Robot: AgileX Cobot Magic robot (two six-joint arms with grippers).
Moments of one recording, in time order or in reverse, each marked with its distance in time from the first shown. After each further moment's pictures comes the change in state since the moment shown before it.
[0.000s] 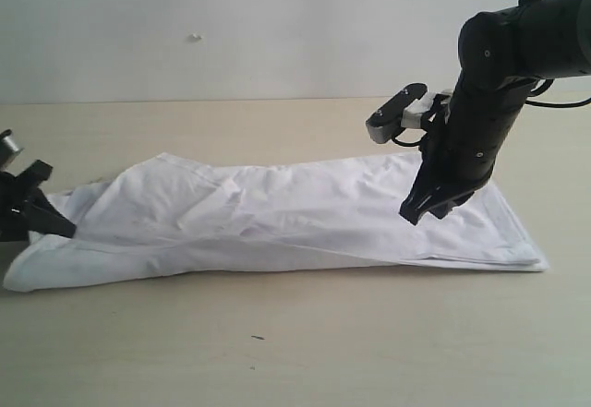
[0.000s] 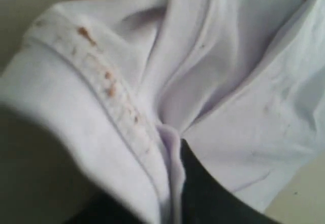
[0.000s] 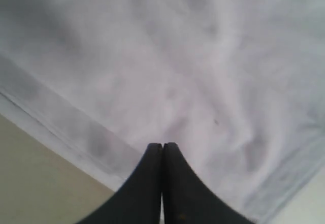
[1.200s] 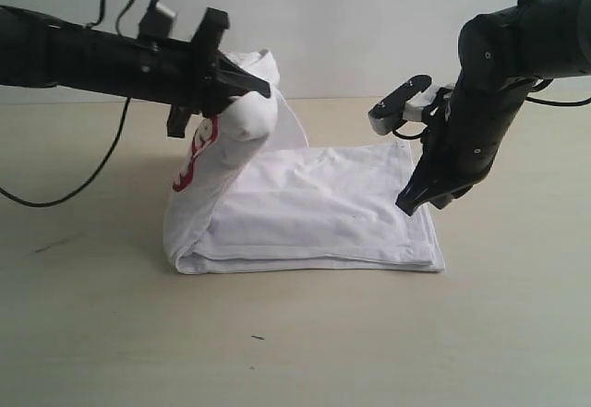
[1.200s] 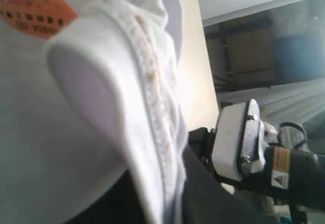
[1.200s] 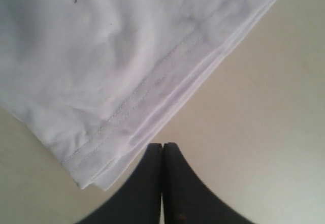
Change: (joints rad) left arm -0.525 -0.194 -0.071 -0.612 -0.158 -0.068; right arm 0.000 0.000 0.000 -0.044 -0.048 0.093
